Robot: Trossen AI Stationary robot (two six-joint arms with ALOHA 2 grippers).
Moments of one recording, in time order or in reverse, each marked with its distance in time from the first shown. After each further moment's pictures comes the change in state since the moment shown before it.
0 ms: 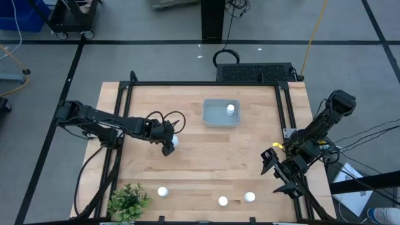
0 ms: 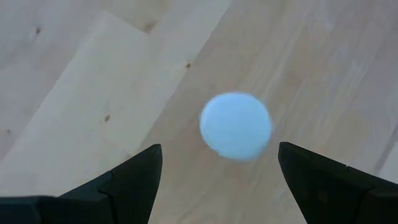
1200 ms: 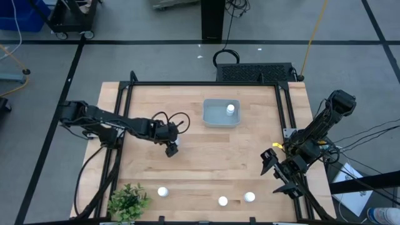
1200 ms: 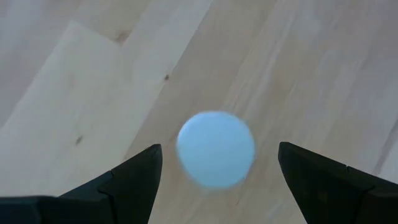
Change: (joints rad) left arm 0.022 0.086 0.000 0.109 0.045 0.055; right arm 0.000 0.000 0.001 -0.011 -0.001 0.015
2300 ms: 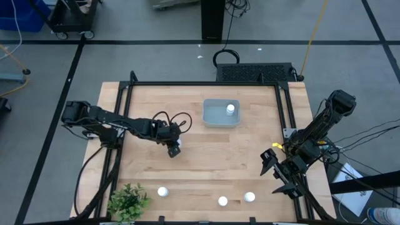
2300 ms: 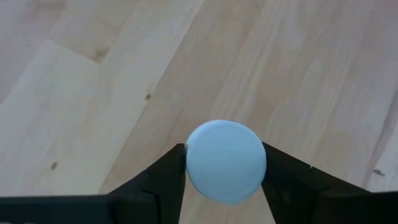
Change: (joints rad) left arm 0.004 0.028 0.001 0.076 0.027 0.020; right arm 0.000 0.000 0.000 -0.011 0.001 0.000
